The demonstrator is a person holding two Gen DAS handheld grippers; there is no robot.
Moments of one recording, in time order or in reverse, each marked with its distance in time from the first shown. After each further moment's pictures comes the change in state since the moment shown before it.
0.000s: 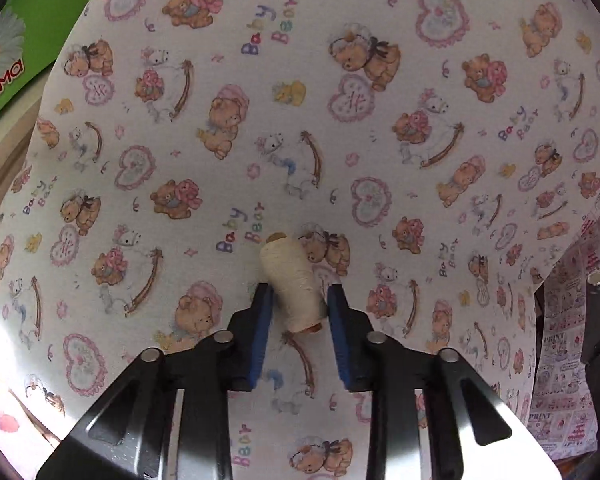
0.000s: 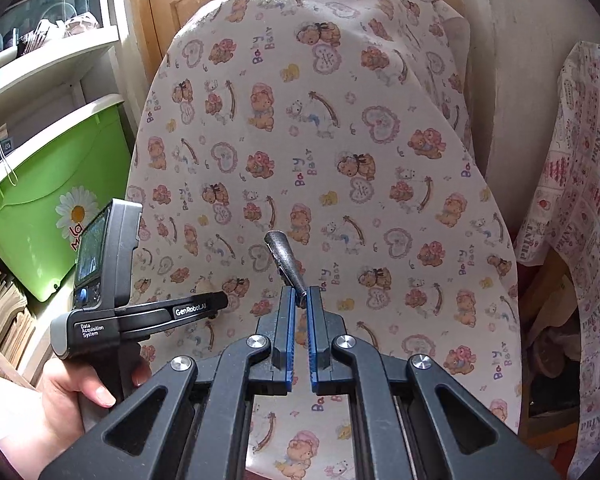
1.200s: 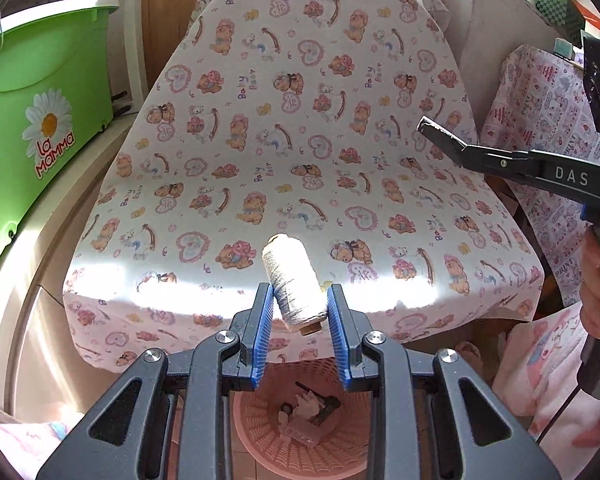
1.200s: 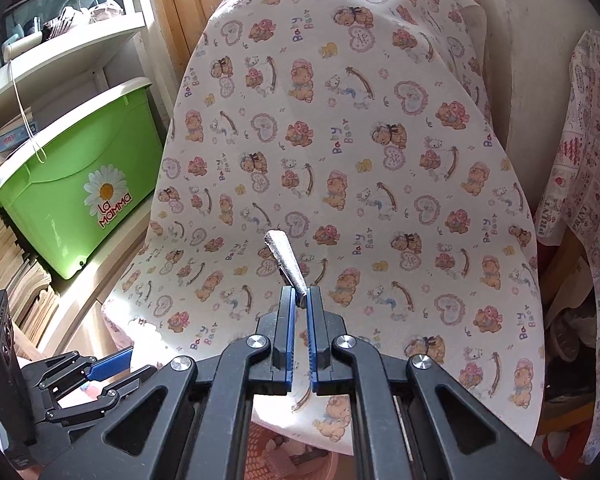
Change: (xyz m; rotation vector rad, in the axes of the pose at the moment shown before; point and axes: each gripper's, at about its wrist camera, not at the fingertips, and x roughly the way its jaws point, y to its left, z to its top) left arm -0.127 0.032 -0.139 0.367 -0.208 0.002; right arm -0.019 0.025 -0.037 -0.011 0.054 0.076
